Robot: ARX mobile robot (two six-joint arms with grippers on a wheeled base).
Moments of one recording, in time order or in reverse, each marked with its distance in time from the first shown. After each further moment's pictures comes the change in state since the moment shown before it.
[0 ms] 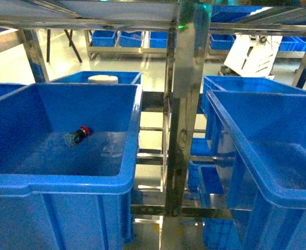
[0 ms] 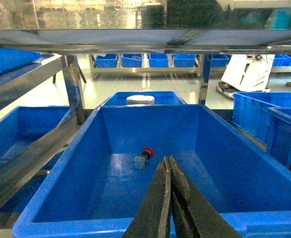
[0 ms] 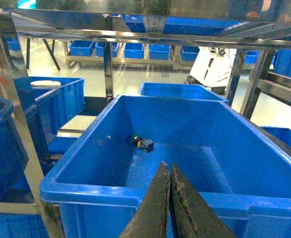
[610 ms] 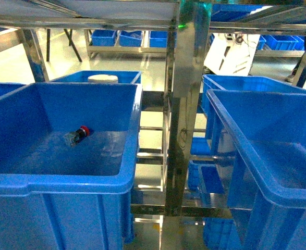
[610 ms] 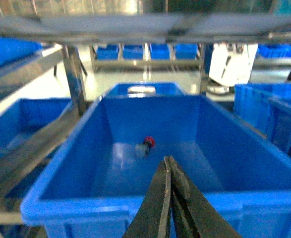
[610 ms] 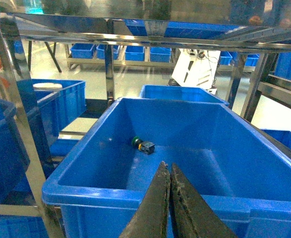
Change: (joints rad) left arm 0.000 -0.235 0.000 -0.259 -0.005 0.000; right arm 0.000 0.000 0.000 0.007 0.001 0.000
